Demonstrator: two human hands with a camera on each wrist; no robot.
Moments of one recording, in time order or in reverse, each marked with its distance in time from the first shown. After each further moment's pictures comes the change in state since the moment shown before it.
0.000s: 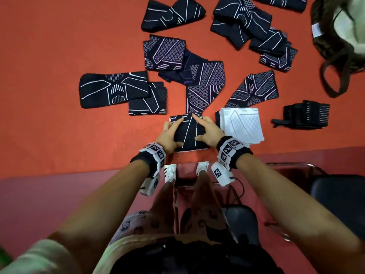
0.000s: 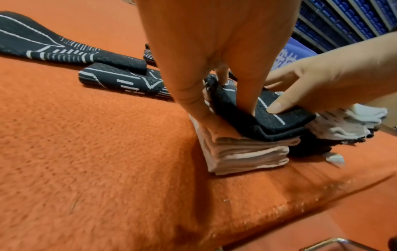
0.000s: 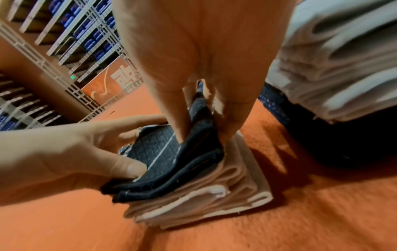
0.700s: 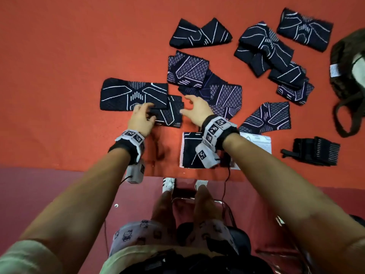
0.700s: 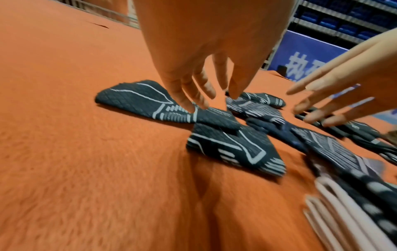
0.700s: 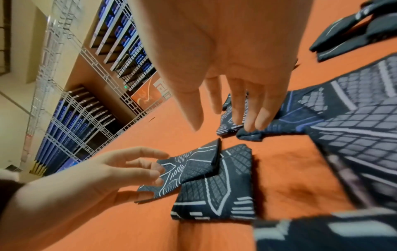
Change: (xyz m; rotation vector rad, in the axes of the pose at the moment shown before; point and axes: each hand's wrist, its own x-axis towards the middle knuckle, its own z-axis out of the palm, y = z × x) left_hand 0.012 -0.042 -0.120 0.017 0.559 -0.093; right_hand 0.062 -0.139 -0.024 -0.172 0.139 -0.149
